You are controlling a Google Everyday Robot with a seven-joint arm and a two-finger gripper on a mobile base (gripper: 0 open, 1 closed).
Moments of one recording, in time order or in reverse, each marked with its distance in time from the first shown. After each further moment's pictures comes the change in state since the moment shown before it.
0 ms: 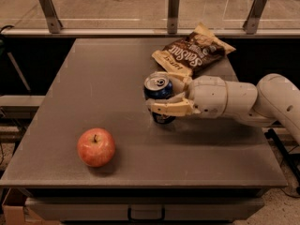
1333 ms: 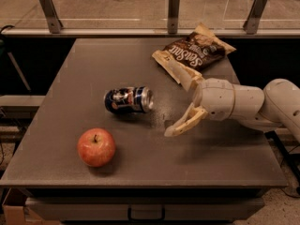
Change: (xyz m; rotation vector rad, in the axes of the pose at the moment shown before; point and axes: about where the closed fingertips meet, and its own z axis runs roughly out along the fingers) arm 0.003 -0.002 -0.017 0.024 -0.023 -0.013
